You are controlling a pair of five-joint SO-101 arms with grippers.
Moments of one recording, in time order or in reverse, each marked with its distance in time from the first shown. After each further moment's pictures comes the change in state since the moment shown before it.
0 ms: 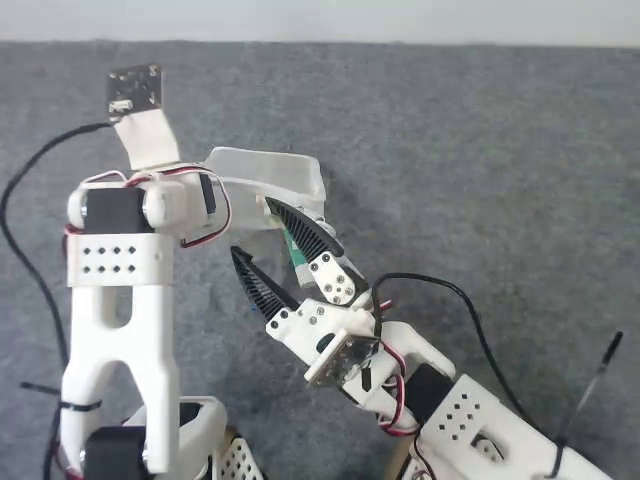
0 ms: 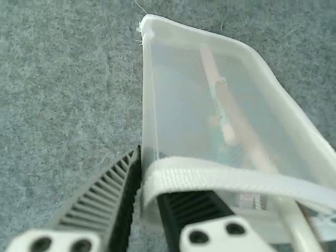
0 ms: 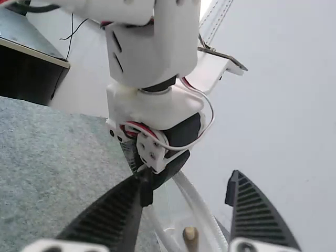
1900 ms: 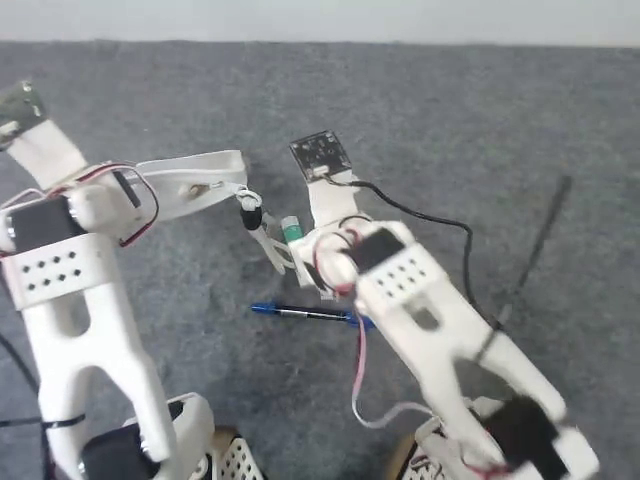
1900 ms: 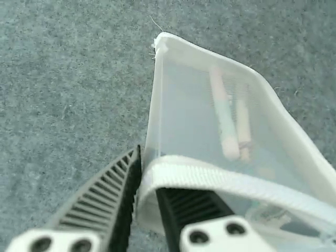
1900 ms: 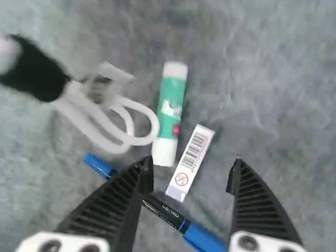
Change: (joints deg) left arm -18.1 -0.2 0.1 -1.8 4.2; right arm 15.2 51.3 -50.0 68.3 -38.0
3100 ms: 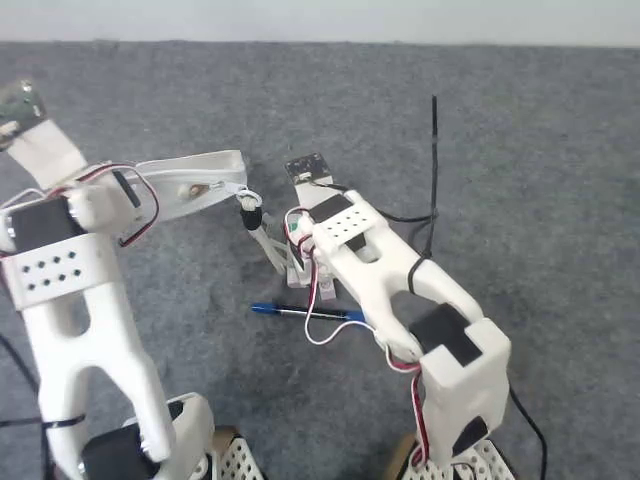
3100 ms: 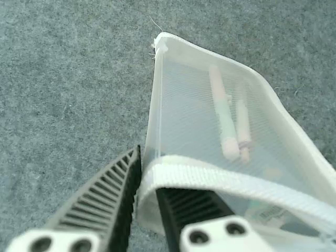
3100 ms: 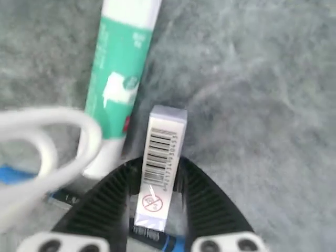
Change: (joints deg) left arm 0.0 0.0 0.0 0.0 0.0; right arm 1.8 30.7 -18.8 10.1 -1.4
